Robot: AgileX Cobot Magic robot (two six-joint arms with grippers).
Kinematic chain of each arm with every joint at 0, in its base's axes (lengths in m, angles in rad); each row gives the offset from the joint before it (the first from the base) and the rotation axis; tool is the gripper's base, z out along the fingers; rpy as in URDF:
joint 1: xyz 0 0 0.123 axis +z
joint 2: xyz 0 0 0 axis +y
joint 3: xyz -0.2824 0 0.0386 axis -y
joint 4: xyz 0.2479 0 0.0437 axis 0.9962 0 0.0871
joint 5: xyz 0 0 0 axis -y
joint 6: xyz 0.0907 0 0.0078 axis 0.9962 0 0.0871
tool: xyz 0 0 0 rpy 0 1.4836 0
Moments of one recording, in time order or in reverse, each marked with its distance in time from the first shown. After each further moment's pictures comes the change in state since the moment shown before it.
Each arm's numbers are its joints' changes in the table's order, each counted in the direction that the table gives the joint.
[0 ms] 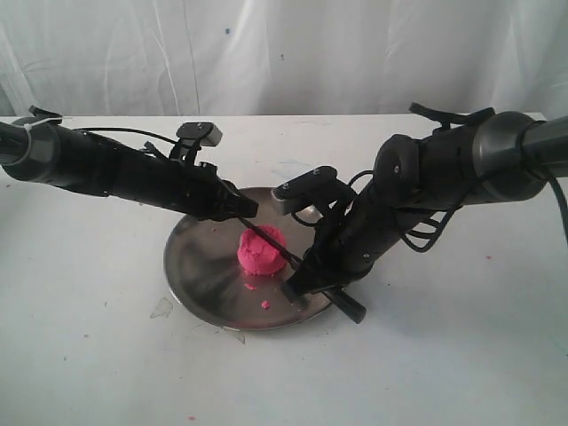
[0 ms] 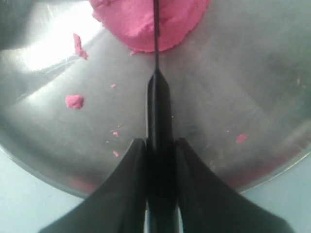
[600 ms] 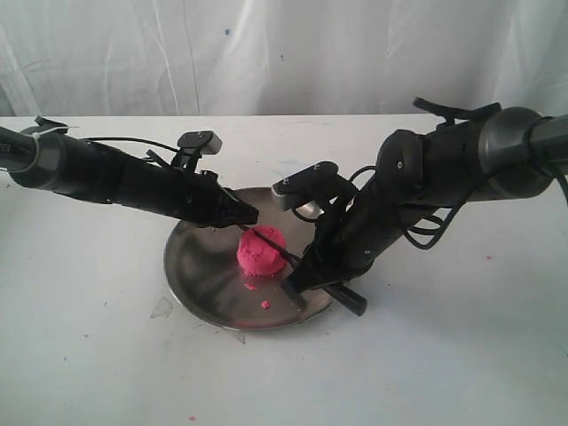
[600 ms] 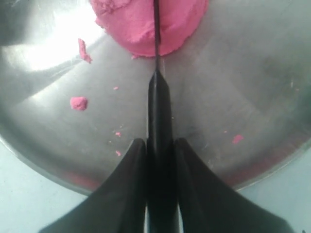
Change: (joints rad) left arm 0.002 0.041 0.006 -0.026 -0.011 0.000; right arm 0.000 -0.017 0.000 0.000 -0.004 0.000
